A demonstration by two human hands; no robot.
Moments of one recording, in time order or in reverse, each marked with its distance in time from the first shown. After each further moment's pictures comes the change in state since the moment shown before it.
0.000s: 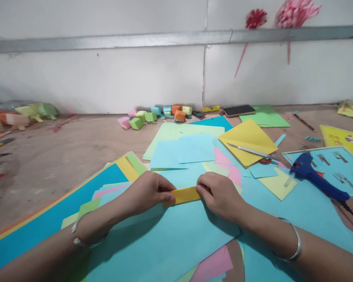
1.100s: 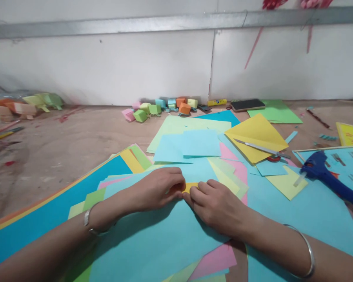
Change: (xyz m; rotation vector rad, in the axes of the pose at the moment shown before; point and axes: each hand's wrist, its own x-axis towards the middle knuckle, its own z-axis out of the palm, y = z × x) left_hand 0.007 -0.010 0.007 0.386 -0.058 0.440; right_hand -0.009 -0.007 0.023 -0.642 0.155 -0.750
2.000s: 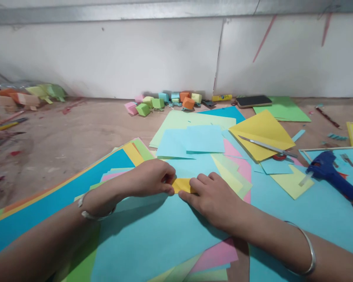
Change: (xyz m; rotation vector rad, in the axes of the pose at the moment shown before) left_hand -0.004 -0.003 -0.023 -0.016 -0.182 -0.356; right_hand 0.007 0.002 -0.004 0.117 -0.230 0.045
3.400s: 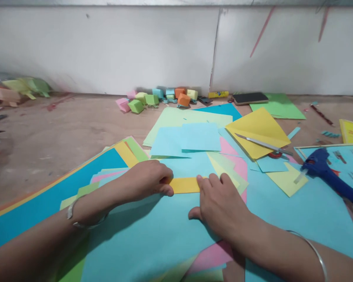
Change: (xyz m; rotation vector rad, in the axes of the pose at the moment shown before) left_hand 0.004 0.001 0.006 0.185 -0.005 0.041; right_hand -0.010 -0.014 -0.006 -0.316 -0.115 0.252
